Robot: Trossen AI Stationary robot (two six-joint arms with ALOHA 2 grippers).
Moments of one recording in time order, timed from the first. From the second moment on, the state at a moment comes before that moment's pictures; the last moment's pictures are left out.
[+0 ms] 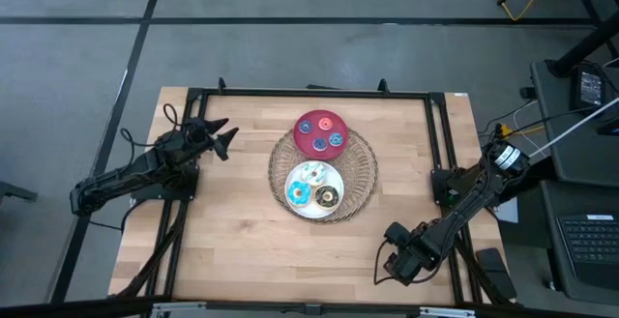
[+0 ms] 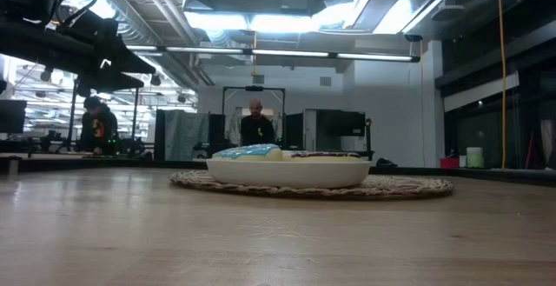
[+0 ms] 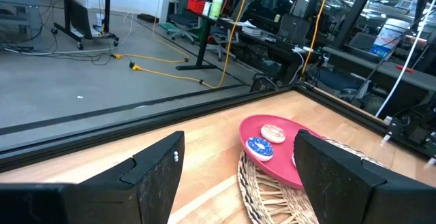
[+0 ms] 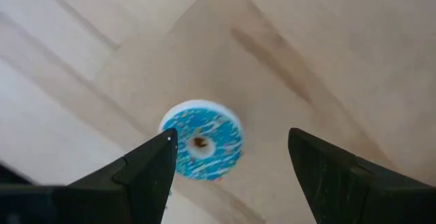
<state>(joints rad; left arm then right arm) 0.43 0.02 0.07 -0.14 -0.32 -0.33 0.85 1.68 1.01 -0.85 -0.03 1.64</state>
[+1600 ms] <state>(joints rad) 0.43 0.02 0.07 -0.14 -0.32 -0.33 0.86 1.64 0.99 -0.91 0.03 1.79</state>
